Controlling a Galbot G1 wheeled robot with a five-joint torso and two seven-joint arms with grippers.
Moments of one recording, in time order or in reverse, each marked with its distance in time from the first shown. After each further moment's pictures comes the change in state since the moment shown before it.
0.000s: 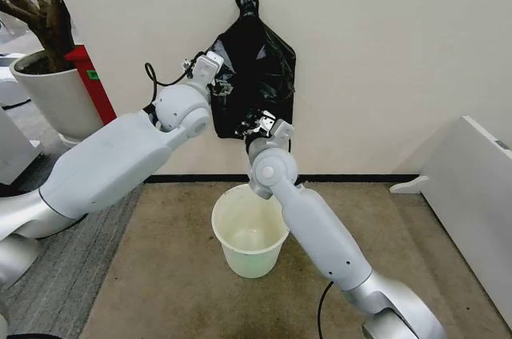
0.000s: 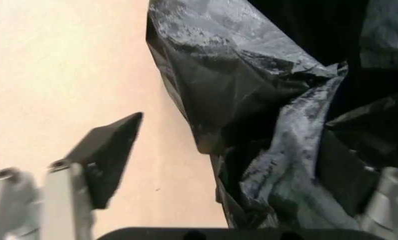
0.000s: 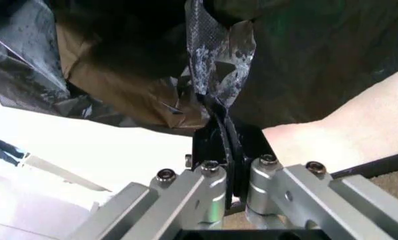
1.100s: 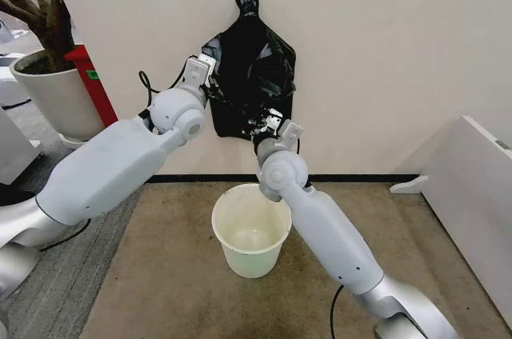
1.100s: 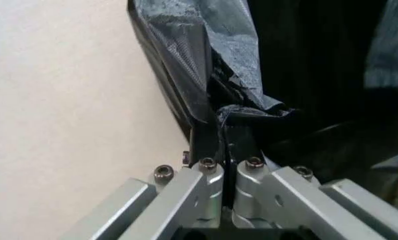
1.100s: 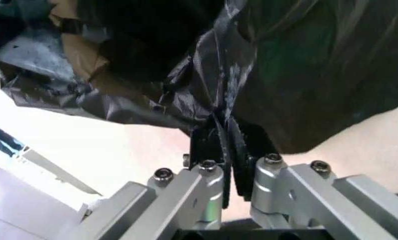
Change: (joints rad) left arm 0.048 0.006 -0.058 -0.028 -0.130 -0.094 -0.052; right arm -0.026 -0.076 0.002 0.058 -0.102 -0.021 -0.100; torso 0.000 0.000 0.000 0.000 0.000
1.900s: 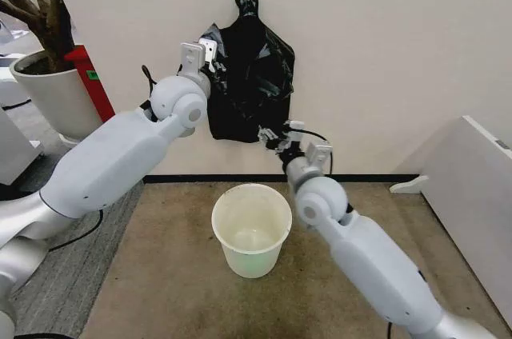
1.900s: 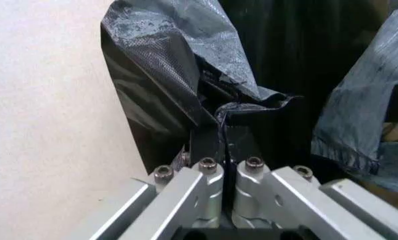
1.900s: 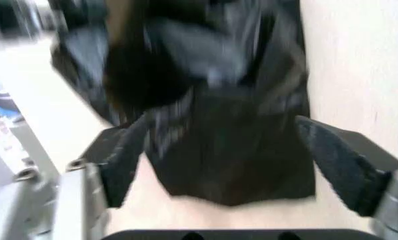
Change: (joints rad) left arm -0.021 -0.010 -0.037 -0.009 -0.132 -0.089 -0.018; right arm -0.120 -0.273 0.043 0.276 -0.213 -0.026 -0.155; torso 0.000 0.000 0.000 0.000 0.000
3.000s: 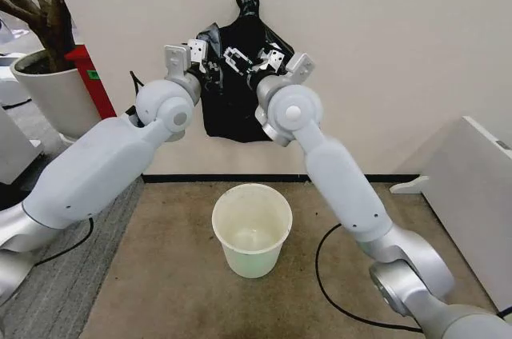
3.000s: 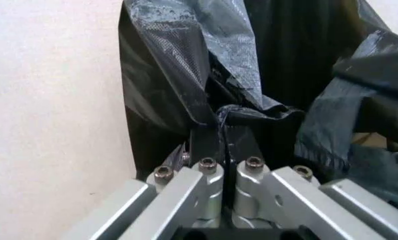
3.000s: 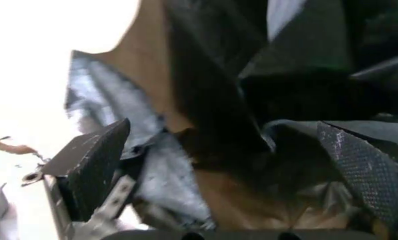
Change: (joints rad) left arm 0.064 0.042 -0.069 -0.050 -0.028 -0.043 0.047; right arm 0.422 0.314 0.001 -0.318 0.546 0.004 0.315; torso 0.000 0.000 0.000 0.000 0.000
